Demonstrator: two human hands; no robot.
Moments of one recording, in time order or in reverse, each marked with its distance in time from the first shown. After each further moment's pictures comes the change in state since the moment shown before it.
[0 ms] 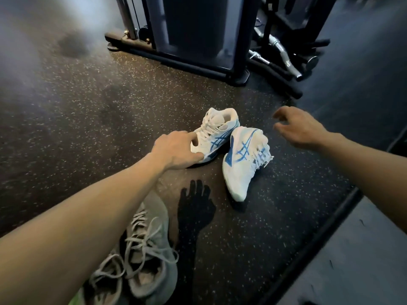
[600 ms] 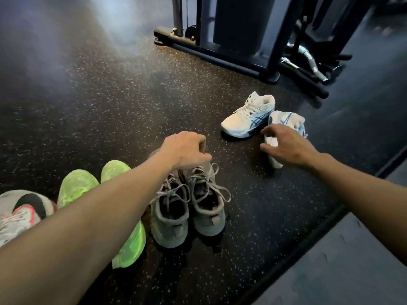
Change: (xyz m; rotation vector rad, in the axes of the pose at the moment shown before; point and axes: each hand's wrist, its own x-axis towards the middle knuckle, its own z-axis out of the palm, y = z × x) left_hand -0.185 -0.085 0.030 -0.125 0.107 -0.023; right_hand -0.155 -0.152 0.077 0.010 -0.044 -0.193
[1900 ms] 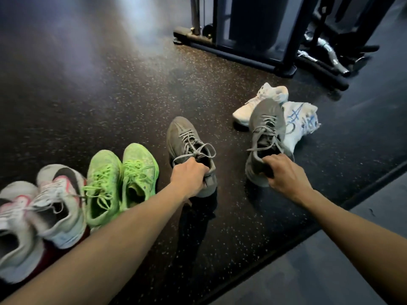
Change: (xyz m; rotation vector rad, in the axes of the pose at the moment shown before) left_hand -0.095 0.028 0.061 0.160 -0.155 -0.173; right_hand -0.092 -0.003 0.072 -0.058 0.023 -0.115
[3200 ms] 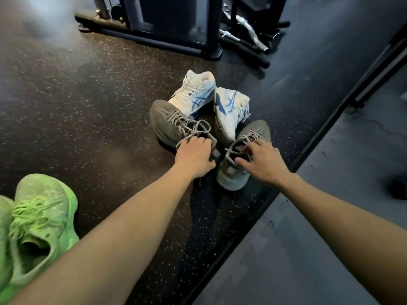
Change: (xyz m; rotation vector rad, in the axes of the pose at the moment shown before) left_hand 0.127 0.162 0.005 0.044 0.109 0.374; right_hand -0.011 0.111 -0.021 -0.001 -0.037 0.423
